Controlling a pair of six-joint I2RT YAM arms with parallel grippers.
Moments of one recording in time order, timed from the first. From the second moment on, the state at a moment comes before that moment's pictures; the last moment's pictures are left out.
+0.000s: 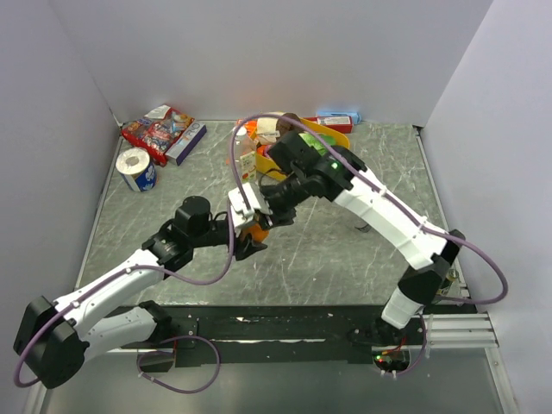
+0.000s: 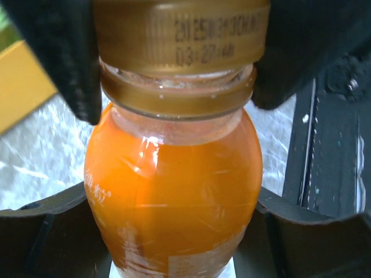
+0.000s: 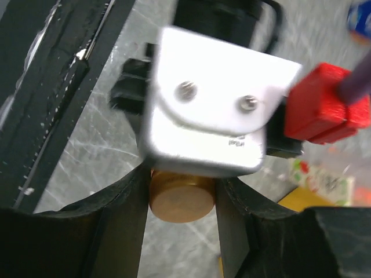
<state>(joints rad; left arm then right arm) -0.66 1.00 0.66 0.02 0.59 0.26 0.90 1.64 1.91 -1.24 -0.57 -1.08</state>
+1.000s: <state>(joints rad) -0.64 0.90 0.57 0.15 0.44 -0.10 0.69 1.37 1.76 -0.90 -0.86 -0.37</state>
